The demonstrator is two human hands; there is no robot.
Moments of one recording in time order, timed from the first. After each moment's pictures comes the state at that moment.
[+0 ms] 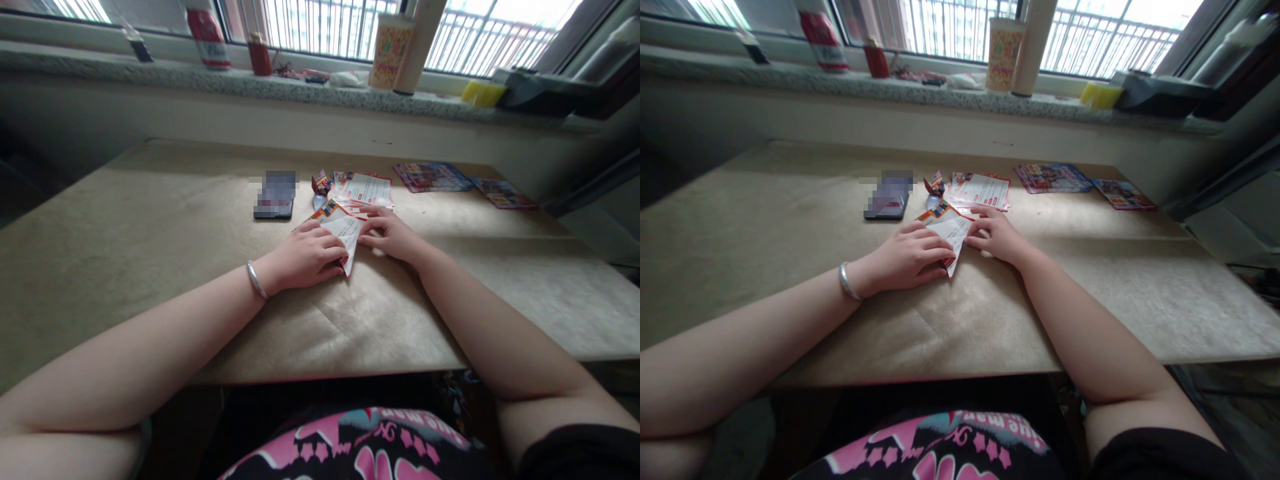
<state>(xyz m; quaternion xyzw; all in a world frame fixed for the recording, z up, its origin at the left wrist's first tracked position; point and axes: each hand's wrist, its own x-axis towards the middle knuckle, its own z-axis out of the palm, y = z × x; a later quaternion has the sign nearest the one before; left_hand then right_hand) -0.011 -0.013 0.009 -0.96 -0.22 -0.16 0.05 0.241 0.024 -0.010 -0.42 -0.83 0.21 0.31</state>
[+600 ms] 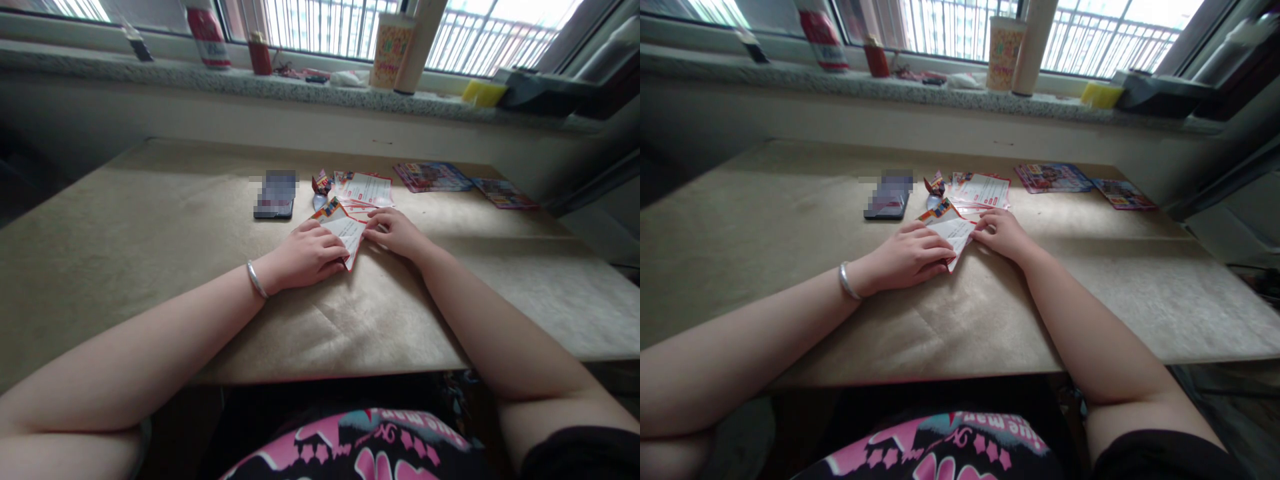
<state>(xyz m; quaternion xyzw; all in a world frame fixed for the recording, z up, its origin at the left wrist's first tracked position) -0.012 -0.013 0.008 -0.96 -0.21 -0.17 0.05 0.245 0.027 -0.010 -0.50 -0.79 0.17 0.30</state>
